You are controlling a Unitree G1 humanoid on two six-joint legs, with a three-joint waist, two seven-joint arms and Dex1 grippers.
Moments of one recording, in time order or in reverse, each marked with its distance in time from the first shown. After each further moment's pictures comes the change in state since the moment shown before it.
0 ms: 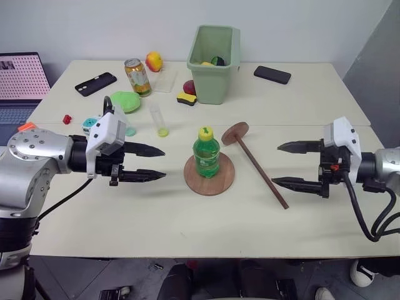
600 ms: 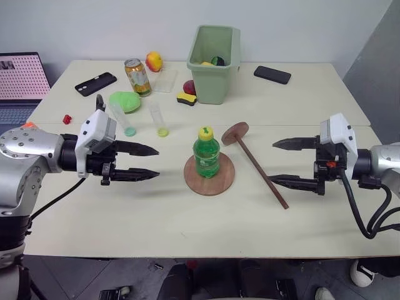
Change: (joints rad) left arm -0.015 0.026 0.025 0.063 -0.021 -0.008 -0.053; right arm -0.047 0.024 0.023 0.003 -0.002 -0.001 -0.001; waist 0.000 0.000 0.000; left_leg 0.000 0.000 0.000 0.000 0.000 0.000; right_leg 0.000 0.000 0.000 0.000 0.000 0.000
